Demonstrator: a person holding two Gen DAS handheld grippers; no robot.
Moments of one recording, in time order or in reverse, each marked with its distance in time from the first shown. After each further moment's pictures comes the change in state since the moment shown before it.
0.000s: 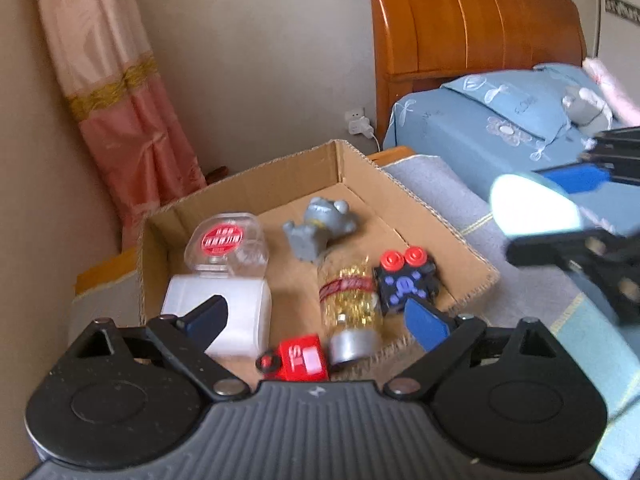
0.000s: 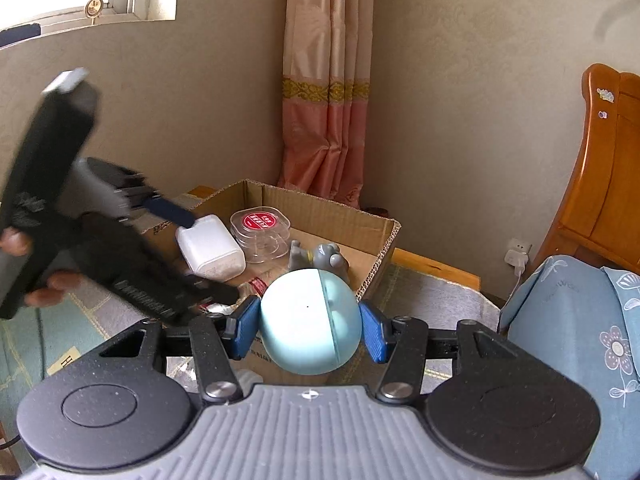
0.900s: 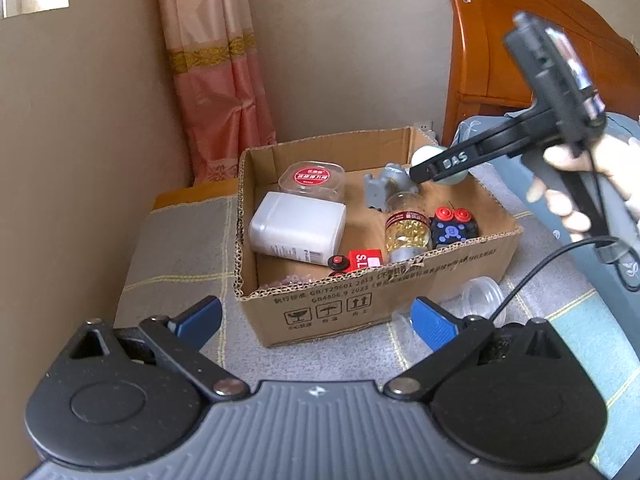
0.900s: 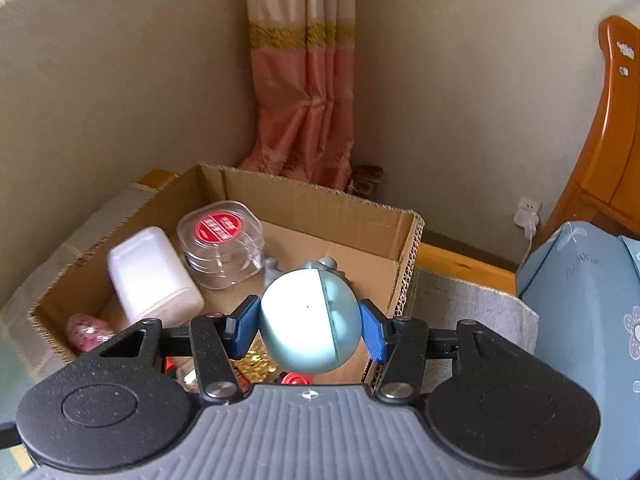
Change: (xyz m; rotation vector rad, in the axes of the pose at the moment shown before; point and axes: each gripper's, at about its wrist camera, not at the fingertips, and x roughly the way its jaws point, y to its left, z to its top) left arm -0.058 0.020 -0.067 -0.196 -0.028 0.154; right arm 0.131 -0.009 0.047 0.077 0.173 -0.047
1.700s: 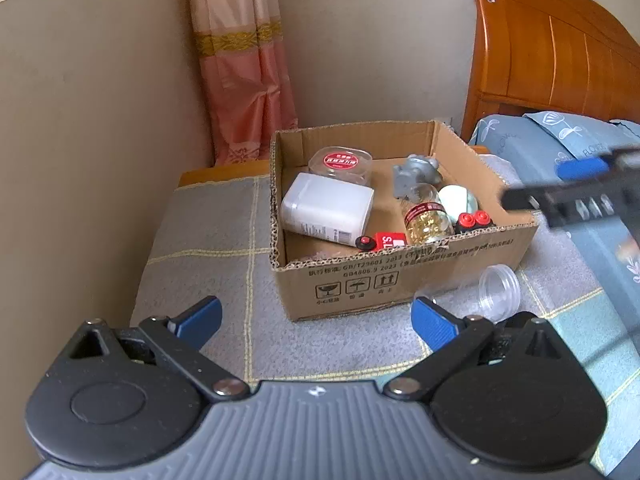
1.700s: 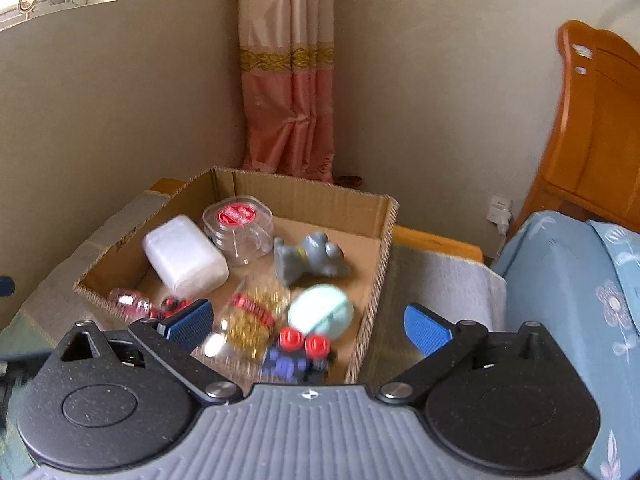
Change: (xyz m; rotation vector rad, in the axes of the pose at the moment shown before) left arm -0.012 0.019 -0.012 -0.055 0.039 0.035; right arm -0.081 0.022 -0.045 0.052 -0.071 -0.059
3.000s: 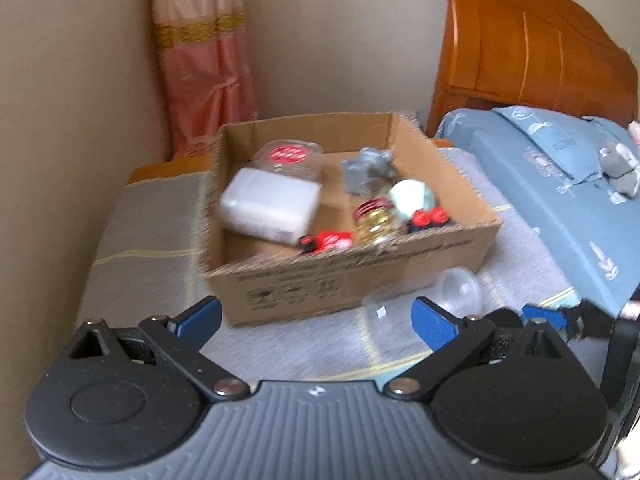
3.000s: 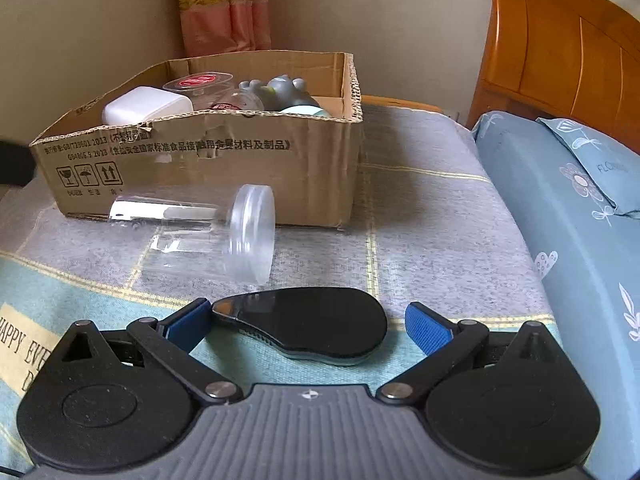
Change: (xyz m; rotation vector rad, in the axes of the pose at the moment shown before) left arm 0.019 -0.029 0.007 0.007 0.014 -0.121; right arm 0.028 0.030 -0.127 0.158 0.094 -0.153
